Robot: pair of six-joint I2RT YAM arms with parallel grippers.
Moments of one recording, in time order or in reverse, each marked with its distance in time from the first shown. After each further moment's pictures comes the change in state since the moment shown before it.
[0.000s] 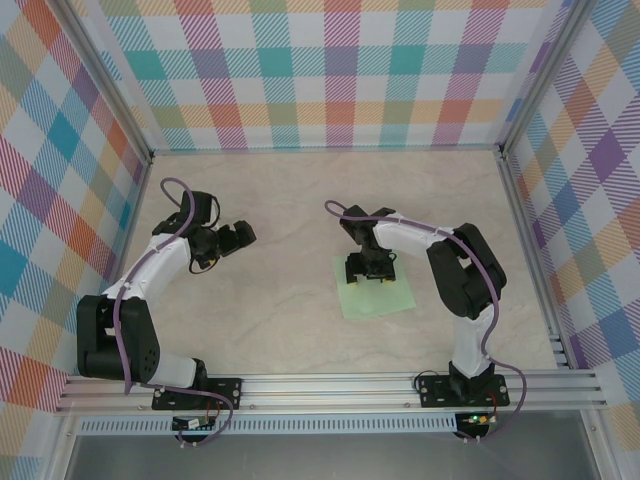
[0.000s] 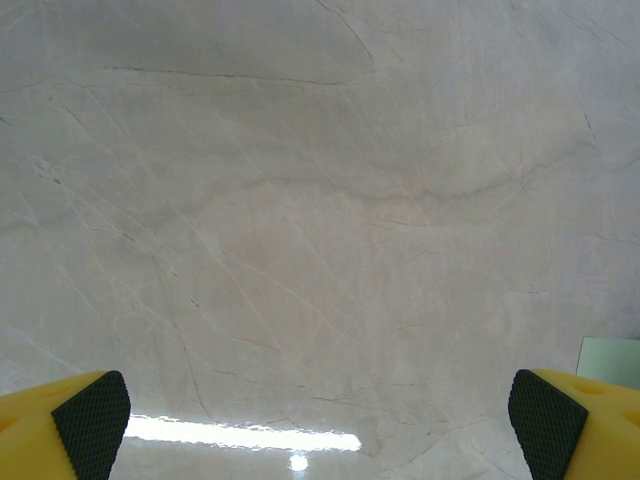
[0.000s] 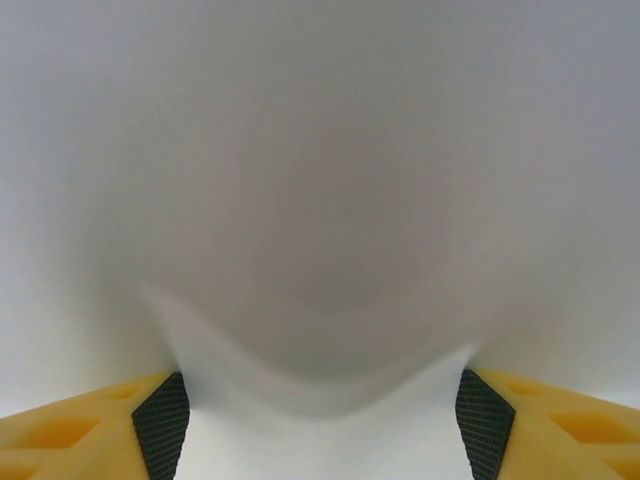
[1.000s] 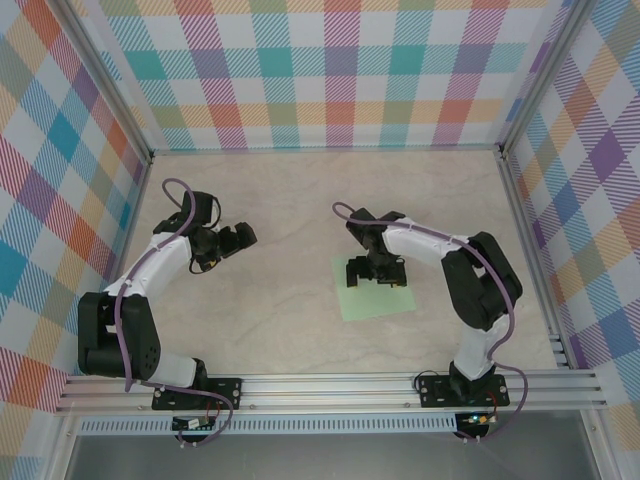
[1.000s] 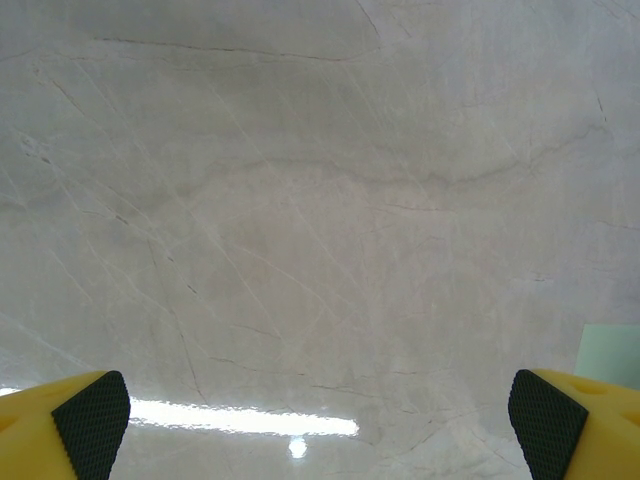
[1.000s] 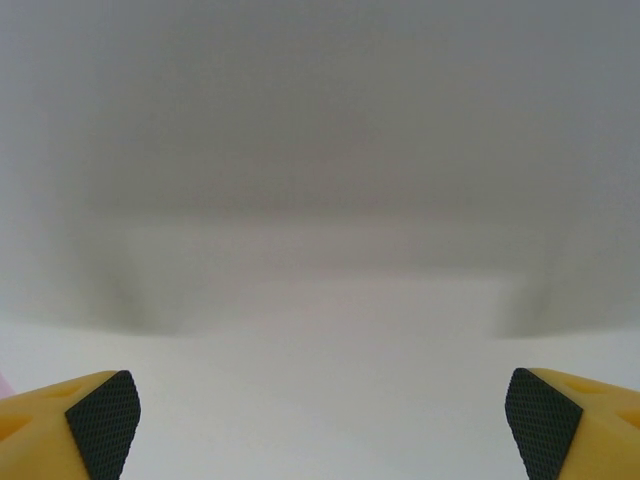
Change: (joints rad) left arm 0.000 0.016 0.006 -0.021 0.019 0.000; right arm 0.013 -0.109 -0.085 -0.018 -0.011 0.045
